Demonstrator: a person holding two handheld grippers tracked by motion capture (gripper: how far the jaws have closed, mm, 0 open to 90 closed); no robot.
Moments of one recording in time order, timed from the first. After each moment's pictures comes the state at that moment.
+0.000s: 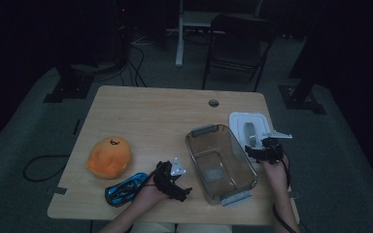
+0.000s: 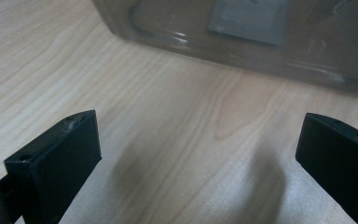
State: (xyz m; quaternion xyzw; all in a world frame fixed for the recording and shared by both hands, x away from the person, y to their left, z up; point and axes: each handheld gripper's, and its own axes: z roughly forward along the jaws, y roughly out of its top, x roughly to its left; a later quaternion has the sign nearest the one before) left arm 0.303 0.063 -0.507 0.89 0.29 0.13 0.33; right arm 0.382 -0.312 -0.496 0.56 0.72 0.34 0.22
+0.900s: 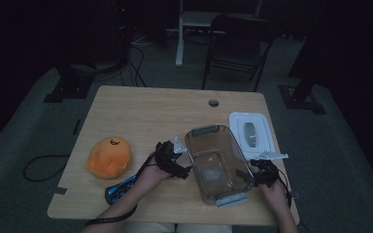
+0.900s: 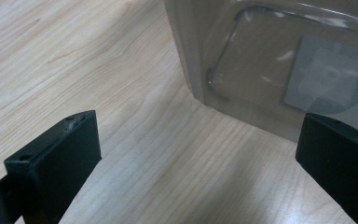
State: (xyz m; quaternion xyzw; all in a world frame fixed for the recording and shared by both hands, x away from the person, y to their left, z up) left arm 0.351 0.059 -0.479 0.89 0.30 0.16 0.31; right arm 0.324 -0.293 -0.515 0.45 0.79 0.39 0.12
